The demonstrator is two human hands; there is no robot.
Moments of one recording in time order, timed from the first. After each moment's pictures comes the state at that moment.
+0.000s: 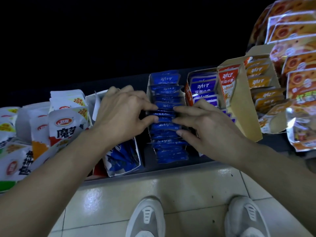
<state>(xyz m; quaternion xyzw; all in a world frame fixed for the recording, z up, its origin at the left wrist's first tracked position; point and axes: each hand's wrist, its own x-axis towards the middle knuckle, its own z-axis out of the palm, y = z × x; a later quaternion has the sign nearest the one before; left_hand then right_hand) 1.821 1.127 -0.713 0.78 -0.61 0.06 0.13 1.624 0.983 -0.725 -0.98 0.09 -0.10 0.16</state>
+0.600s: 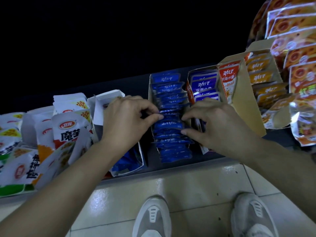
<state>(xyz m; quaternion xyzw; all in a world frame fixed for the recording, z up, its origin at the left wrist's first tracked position) 1.805 1.132 -0.719 0.81 -0.52 0.00 0.29 1.621 0.979 -0.722 -0.96 0.13 -0.16 0.21</state>
